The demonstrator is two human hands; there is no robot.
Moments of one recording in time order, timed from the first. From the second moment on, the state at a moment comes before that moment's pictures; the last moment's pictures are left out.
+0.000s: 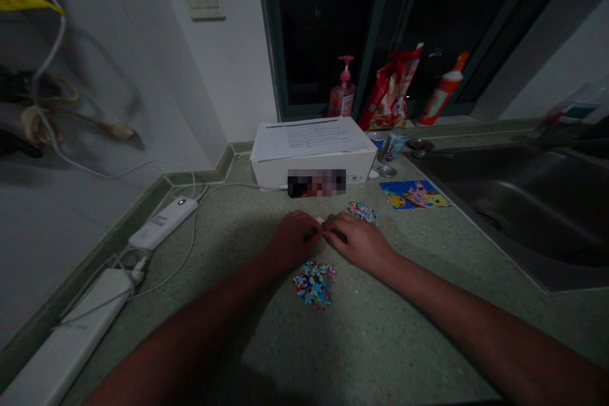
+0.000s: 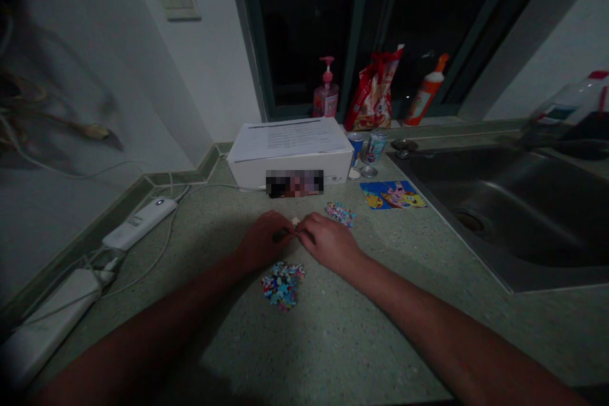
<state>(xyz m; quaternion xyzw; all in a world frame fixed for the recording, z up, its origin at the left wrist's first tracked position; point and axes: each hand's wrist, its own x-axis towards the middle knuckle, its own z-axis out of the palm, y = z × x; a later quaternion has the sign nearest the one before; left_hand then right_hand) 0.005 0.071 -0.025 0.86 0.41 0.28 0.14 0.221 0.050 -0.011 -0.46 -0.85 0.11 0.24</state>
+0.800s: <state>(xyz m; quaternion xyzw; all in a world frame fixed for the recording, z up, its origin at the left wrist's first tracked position) 0.005 0.068 -0.025 0.85 0.40 0.32 0.14 0.221 0.048 -0.006 -0.45 -0.84 0.13 0.28</state>
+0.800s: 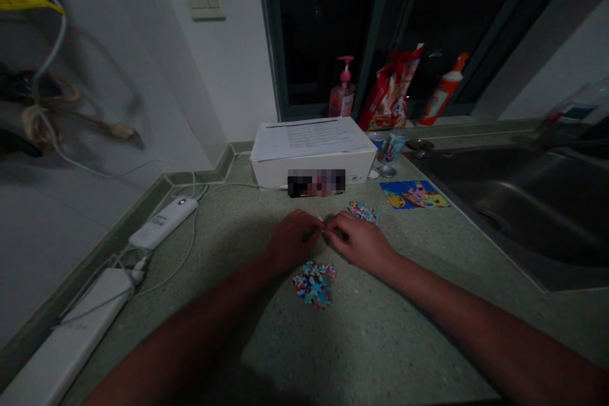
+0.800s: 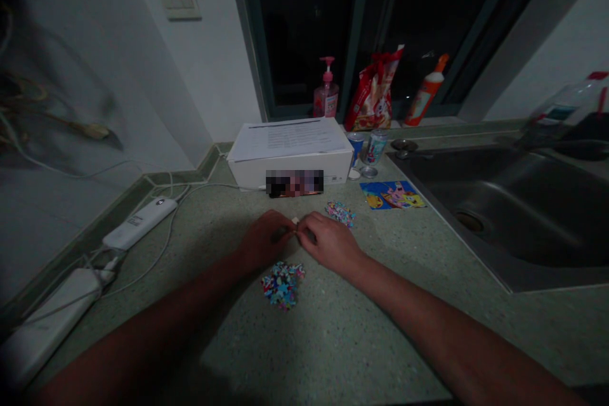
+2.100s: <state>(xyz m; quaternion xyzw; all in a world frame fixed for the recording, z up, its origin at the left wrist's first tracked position) 0.004 0.069 -0.027 0.84 0.37 0.39 0.08 0.220 0.053 -0.013 -0.46 -0.79 0.20 0.35</state>
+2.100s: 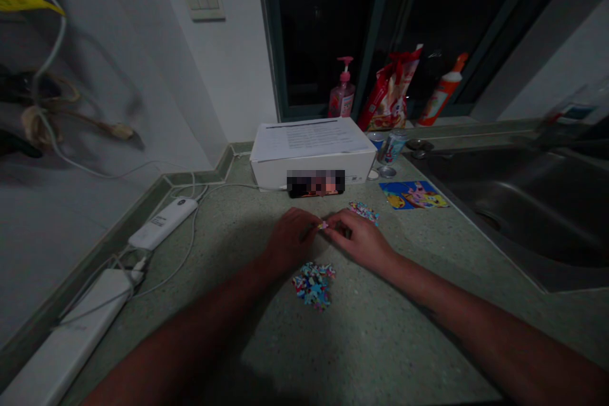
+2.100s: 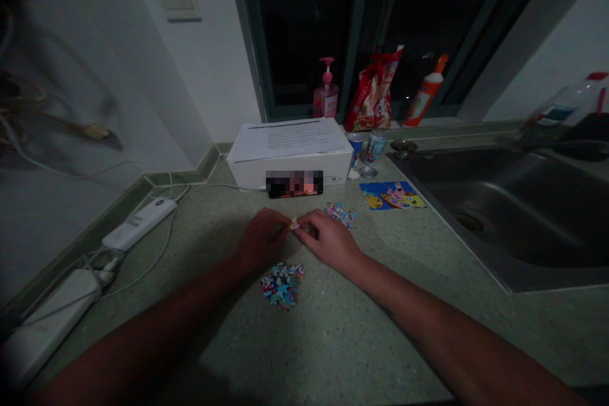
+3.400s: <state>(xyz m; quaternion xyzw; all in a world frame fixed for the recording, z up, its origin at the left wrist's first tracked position) 0.003 0.072 -0.027 0.81 0.46 0.36 0.09 0.252 0.071 0.011 -0.55 -0.77 0.09 0.32</state>
